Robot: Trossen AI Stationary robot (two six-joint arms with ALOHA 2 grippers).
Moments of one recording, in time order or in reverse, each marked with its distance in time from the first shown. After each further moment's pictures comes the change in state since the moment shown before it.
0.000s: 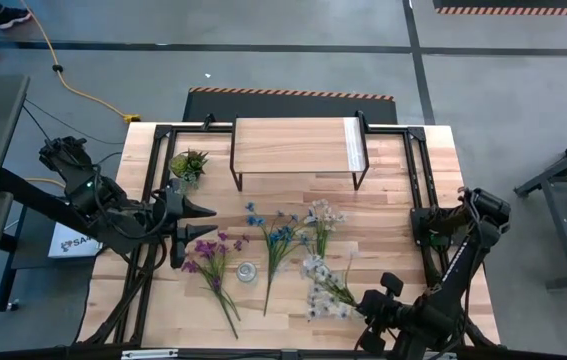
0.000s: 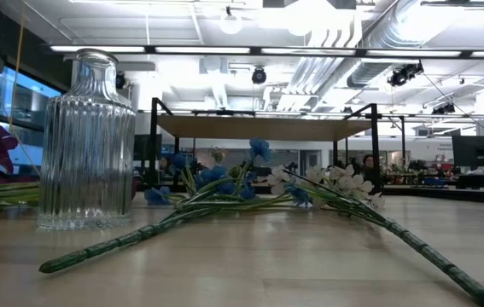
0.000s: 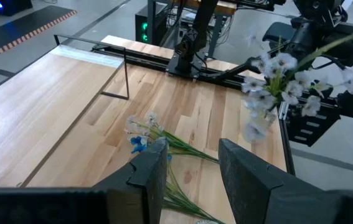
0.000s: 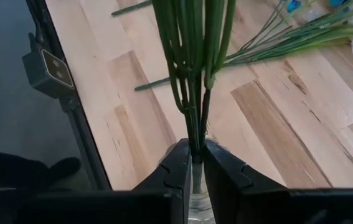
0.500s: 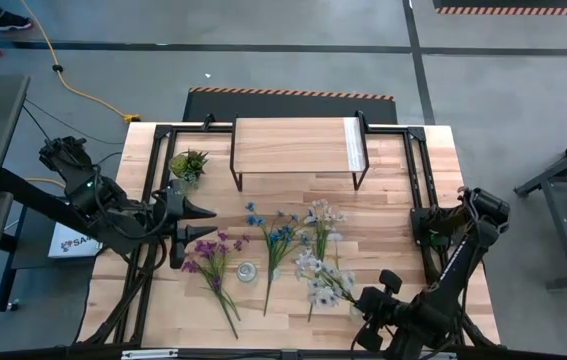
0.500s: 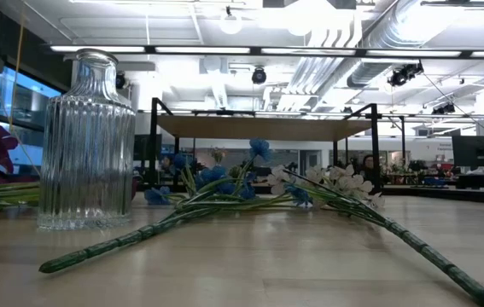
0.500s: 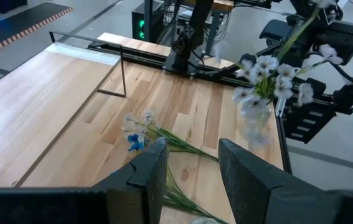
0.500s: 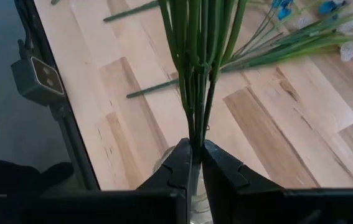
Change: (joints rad) left arm 0.000 0.000 0.000 -0.002 0.017 -0.002; right arm -0.021 0.000 0.000 -0.014 0.011 -0.010
